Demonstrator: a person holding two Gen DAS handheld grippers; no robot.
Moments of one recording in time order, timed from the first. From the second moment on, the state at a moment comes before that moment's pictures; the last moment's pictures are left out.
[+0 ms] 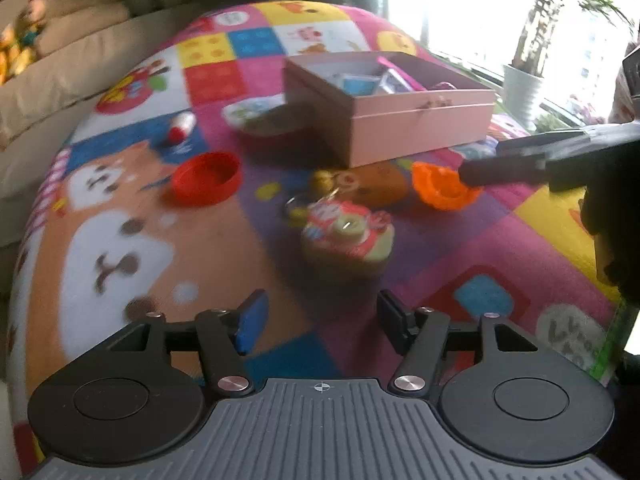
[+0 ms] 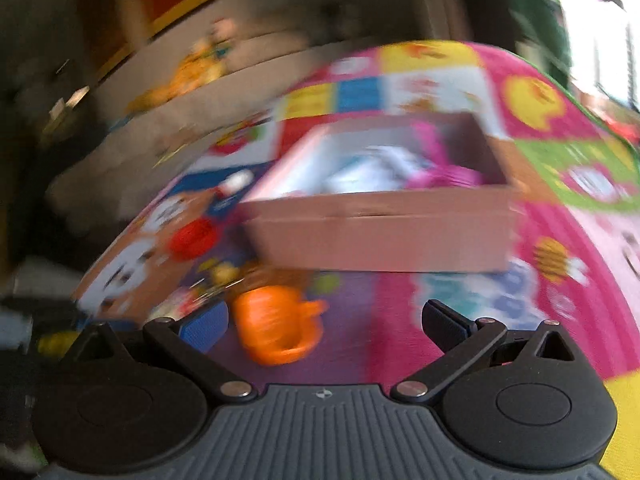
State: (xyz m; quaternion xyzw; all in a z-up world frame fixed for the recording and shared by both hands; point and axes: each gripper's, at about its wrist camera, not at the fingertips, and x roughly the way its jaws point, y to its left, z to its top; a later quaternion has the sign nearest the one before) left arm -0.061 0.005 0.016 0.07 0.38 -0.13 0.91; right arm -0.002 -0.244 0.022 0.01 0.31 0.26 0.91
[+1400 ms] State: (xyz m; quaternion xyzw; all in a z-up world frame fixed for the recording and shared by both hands) left arm 0.094 -0.100 0.122 0.16 0.15 -0.15 0.96; right arm 0.046 -0.287 0.187 -0.02 0.18 0.21 0.96
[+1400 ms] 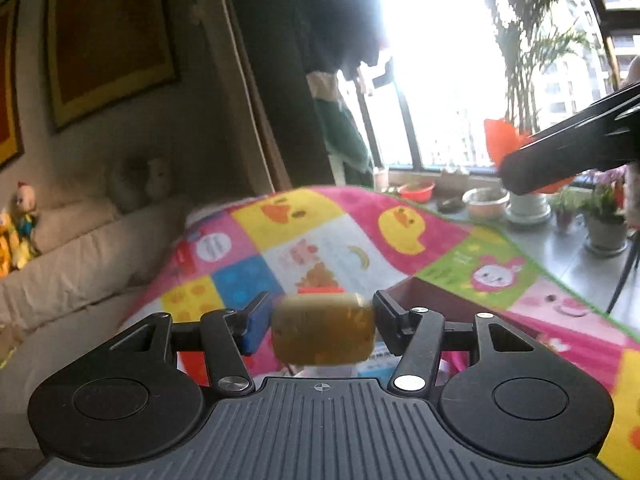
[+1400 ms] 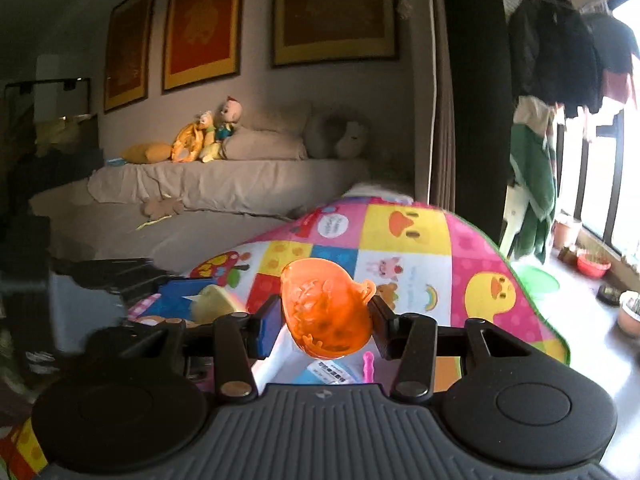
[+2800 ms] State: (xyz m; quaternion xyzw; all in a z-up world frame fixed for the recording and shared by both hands) left arm 0.015 0.066 0.006 -0.02 0.32 -0.02 0.95; right arm 0.189 -0.128 0.118 -0.03 0.38 0.27 0.88
